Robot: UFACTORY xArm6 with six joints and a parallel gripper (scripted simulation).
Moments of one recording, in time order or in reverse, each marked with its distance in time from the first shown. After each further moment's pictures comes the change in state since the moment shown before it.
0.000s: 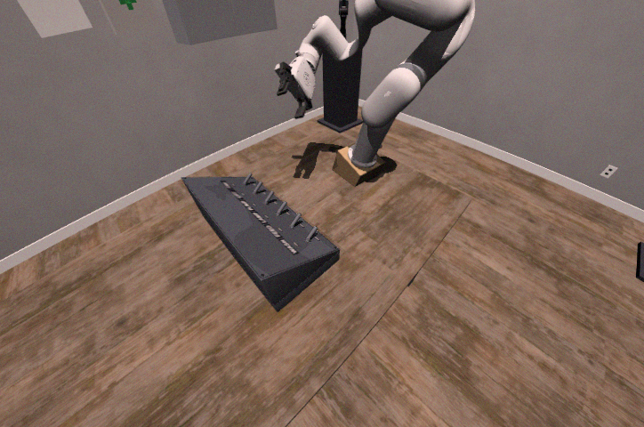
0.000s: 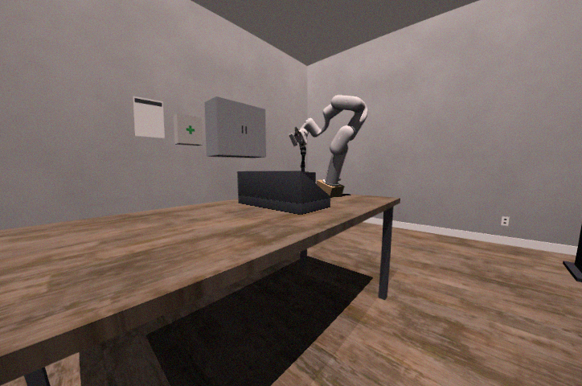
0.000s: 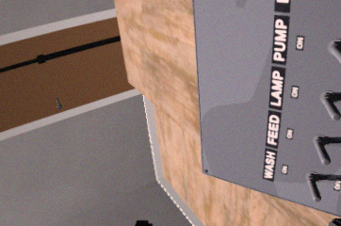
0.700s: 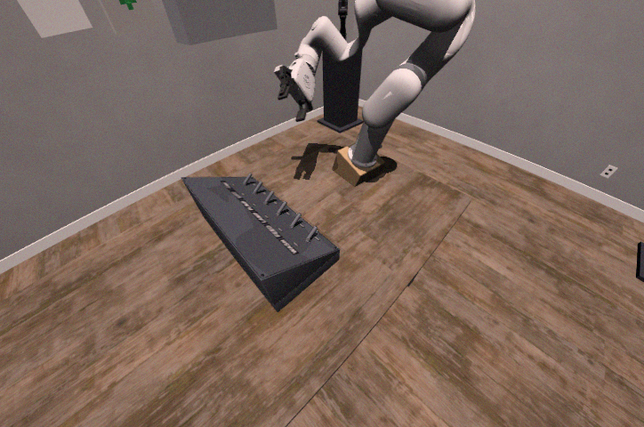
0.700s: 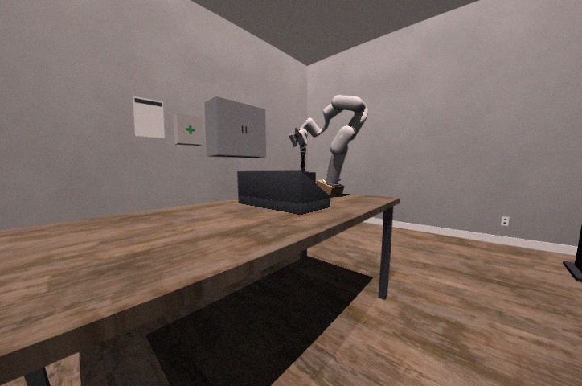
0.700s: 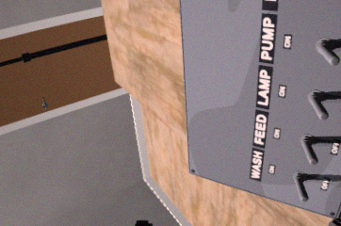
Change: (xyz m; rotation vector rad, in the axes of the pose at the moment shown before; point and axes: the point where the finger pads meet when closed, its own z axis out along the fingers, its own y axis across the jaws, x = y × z) arm 0.000 0.007 0.007 -0.041 -0.002 -0.001
